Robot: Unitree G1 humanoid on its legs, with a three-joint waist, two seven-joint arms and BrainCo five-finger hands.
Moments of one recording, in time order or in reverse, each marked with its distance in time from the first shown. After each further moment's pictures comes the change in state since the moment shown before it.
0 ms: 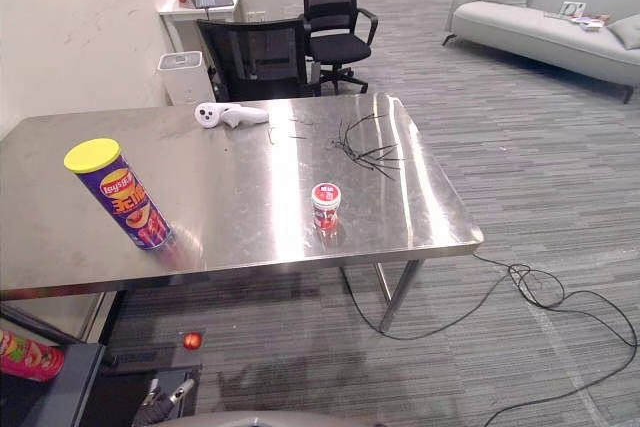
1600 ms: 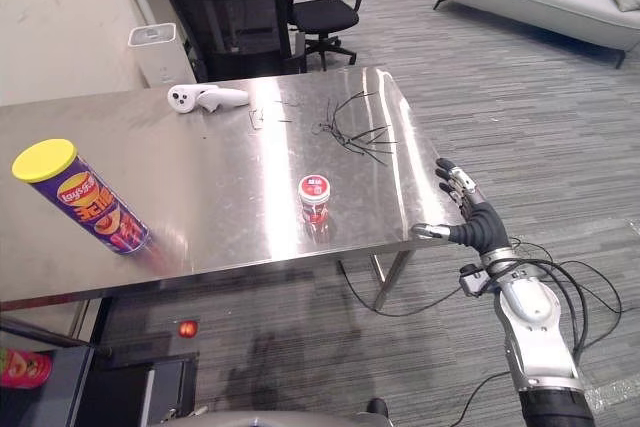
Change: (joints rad) left arm 0.071 0.081 -0.352 0.051 -0.185 -0.005 -0.170; right arm -0.074 -0.277 1.019 -1.157 -0.051 -0.165 0.244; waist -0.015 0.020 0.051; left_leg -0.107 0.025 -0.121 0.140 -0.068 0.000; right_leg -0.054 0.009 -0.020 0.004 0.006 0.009
